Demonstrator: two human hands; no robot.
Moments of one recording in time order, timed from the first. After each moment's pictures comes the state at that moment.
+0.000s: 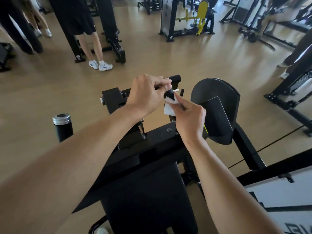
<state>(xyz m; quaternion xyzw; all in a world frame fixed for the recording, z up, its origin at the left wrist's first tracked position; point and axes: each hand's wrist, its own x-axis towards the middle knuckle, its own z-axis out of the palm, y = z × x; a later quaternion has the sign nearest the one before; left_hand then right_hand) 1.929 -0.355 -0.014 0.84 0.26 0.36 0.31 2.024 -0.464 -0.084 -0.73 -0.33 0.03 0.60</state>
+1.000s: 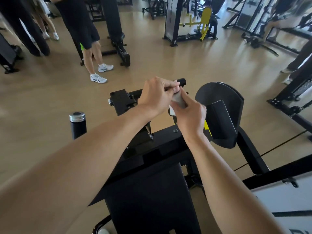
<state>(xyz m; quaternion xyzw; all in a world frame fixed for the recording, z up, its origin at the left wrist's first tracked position) 1.926 -0.363 -0.007 0.82 0.30 0.34 0.35 2.018 -0.447 -0.076 -0.77 -0.38 -0.05 0.51</state>
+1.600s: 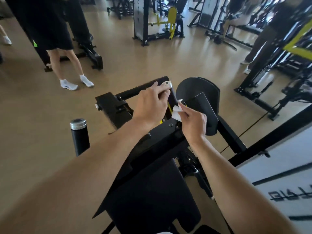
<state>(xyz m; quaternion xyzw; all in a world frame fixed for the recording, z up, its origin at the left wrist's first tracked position) 1.895 -0.376 -0.019 0.85 0.25 0.30 0.35 2.002 -0.490 -0.099 -0.82 -0.28 -0.05 0.49</state>
